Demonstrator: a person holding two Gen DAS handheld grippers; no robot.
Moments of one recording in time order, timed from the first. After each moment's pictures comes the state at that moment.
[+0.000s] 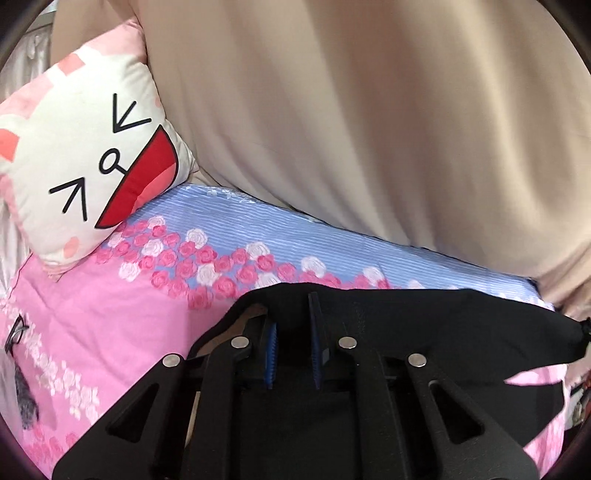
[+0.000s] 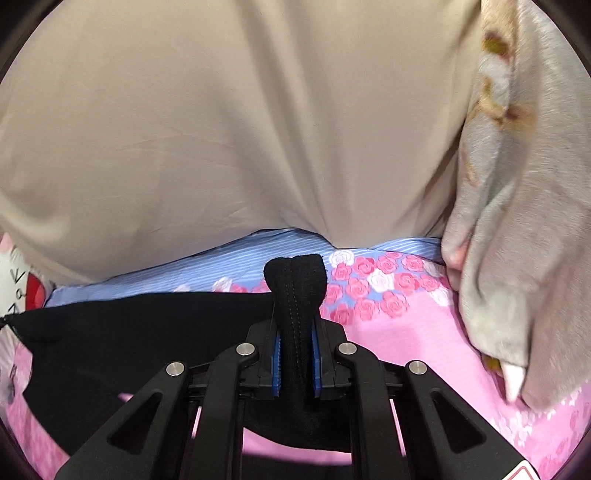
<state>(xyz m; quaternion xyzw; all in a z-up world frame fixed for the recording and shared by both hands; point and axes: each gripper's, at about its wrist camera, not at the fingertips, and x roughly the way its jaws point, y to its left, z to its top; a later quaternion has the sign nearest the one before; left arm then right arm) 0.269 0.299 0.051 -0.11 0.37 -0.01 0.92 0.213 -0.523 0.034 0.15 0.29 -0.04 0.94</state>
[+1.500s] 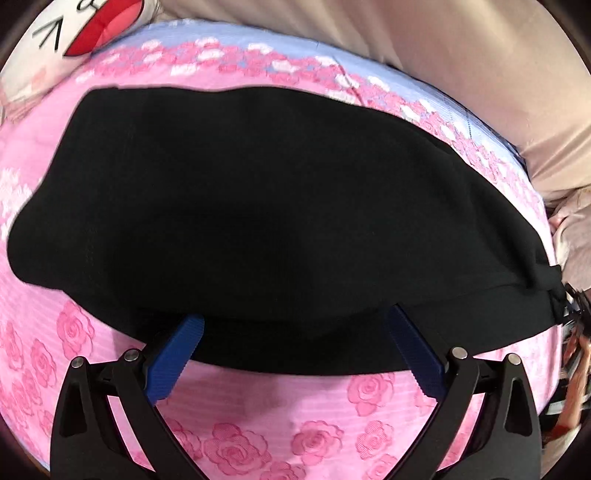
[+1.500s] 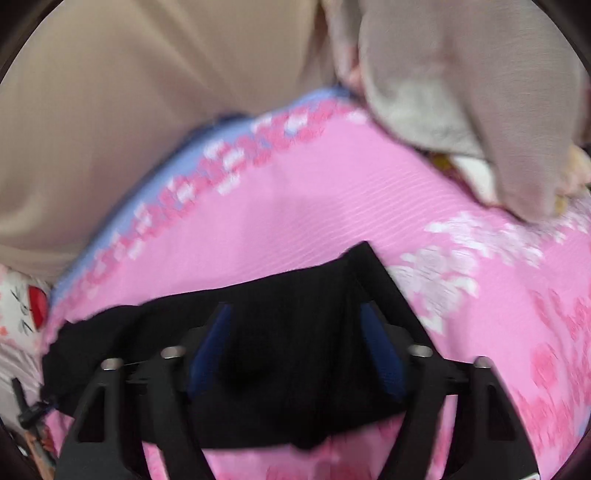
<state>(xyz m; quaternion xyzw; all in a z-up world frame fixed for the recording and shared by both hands) 0.150 0.208 -0.084 -0.10 0.54 -0.05 0.83 0.127 -0.537 -0.099 0.25 0.42 -0.08 0.87</state>
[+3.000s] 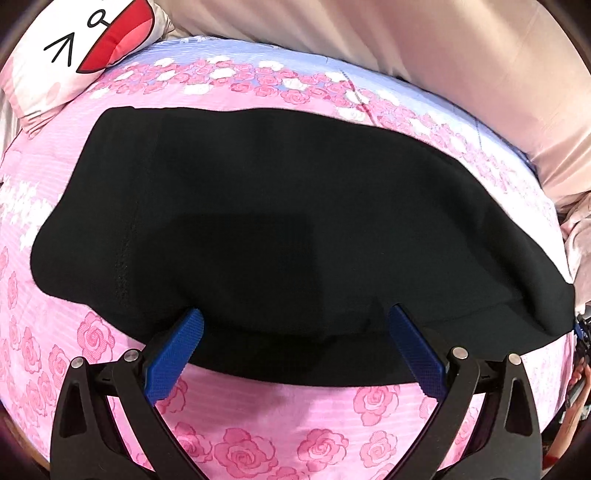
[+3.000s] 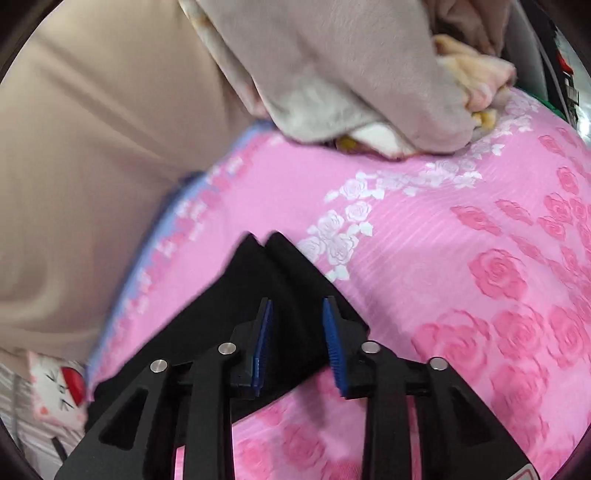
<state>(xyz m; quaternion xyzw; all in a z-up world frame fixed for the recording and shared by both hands) 0.145 0.206 -0.080 -0.09 0.52 -0.02 0.85 0.034 -0.545 -0.124 0.40 0.29 -0.14 0.86</state>
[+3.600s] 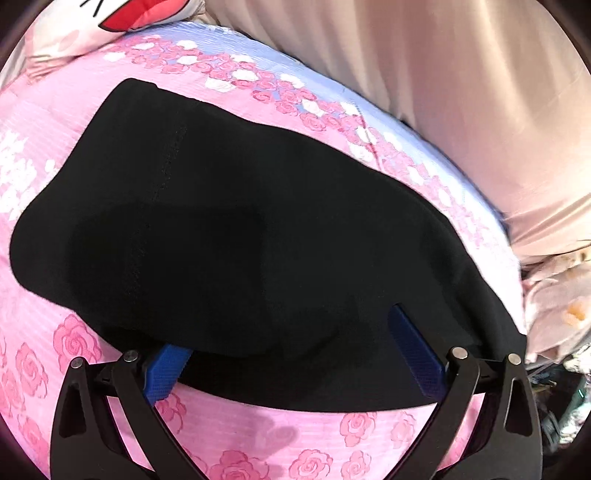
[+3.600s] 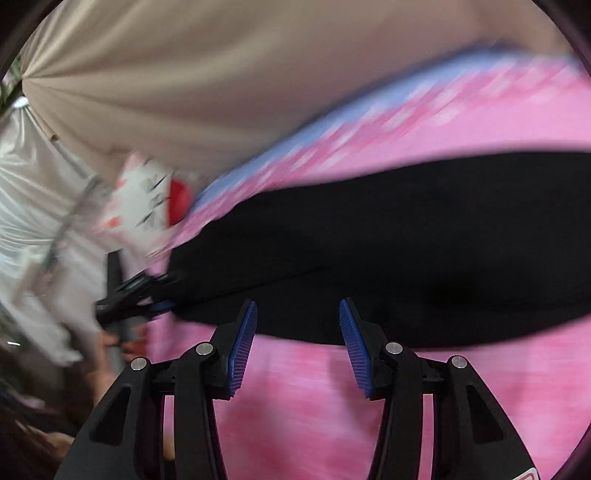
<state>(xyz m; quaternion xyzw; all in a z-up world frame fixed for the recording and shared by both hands) 0.148 0.247 -0.087 -0.22 0.49 -0.06 0.84 0.119 -0.168 -0.093 0.28 0.41 0.24 0.84</state>
